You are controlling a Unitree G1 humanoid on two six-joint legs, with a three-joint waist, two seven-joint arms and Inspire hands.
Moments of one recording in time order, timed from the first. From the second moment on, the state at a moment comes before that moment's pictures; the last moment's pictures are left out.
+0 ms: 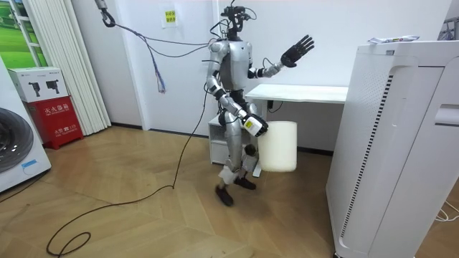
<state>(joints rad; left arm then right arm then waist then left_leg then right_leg) -0.02 0.34 -0.04 -0.17 0.34 -0.43 0.39 0.12 -0.37 0.22 0.53 0.24 -0.16 0.05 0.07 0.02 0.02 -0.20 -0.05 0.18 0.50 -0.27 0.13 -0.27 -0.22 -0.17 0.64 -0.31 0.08</state>
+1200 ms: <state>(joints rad) -0.22 0.51 0.11 -0.33 0.75 -0.31 0.61 0.20 -0.38 0.14 0.41 0.13 -0.11 0.15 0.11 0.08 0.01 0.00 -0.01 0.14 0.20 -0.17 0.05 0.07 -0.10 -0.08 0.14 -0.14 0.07</state>
